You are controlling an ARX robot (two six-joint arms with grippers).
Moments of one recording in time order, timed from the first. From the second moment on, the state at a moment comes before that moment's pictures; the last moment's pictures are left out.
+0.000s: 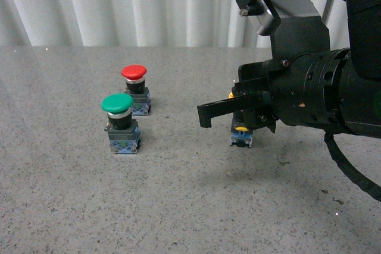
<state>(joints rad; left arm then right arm) 0.00 0.01 0.01 0.00 0.00 0.00 0.48 1.72 0.82 0.44 0.00 0.05</state>
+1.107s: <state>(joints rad) 0.00 0.01 0.01 0.00 0.00 0.00 0.46 1.70 0.83 0.43 0.01 0.03</state>
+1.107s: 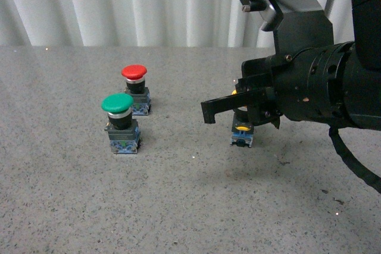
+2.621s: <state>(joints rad) 0.00 0.01 0.01 0.00 0.00 0.00 0.13 0.55 0.10 0.44 0.13 0.01</state>
